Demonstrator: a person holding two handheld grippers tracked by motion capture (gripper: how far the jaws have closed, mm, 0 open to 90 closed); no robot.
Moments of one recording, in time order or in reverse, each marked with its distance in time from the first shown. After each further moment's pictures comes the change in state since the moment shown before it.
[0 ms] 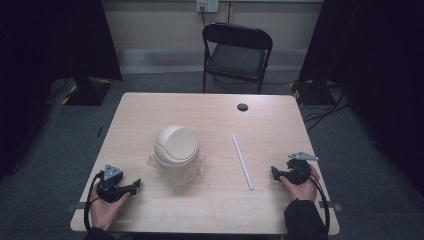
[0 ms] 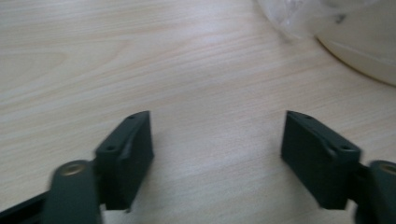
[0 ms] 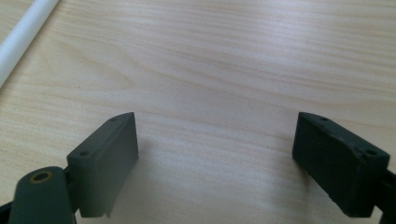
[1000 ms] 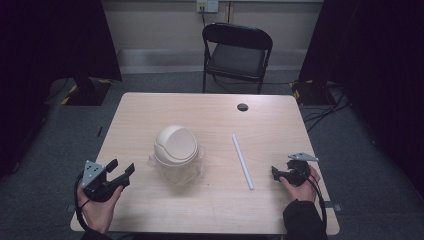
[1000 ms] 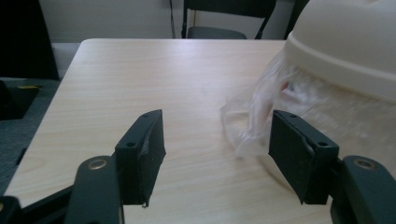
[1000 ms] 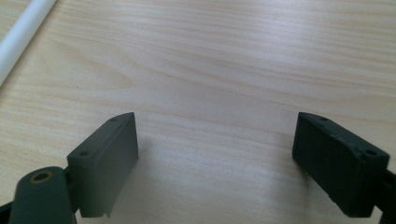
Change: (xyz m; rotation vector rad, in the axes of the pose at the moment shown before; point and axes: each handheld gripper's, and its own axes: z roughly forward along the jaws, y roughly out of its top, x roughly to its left) left arm -0.024 0.033 -0.058 -0.372 -0.009 -0.065; right arm 0.001 -0.001 -0.002 0.001 -0.015 0.011
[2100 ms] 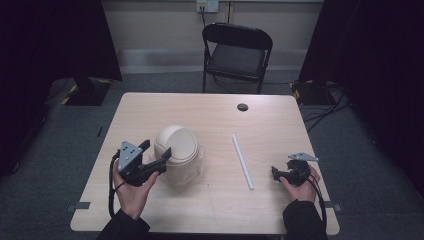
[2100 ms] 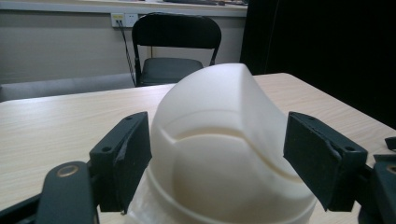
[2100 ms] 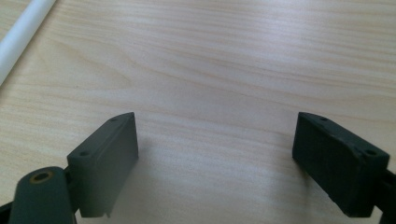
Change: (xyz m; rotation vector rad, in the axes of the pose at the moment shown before) left arm -0.093 0.058 0.032 -0.072 -0.121 0.085; right arm 0.000 0.000 0.000 0.000 -0.001 0.000
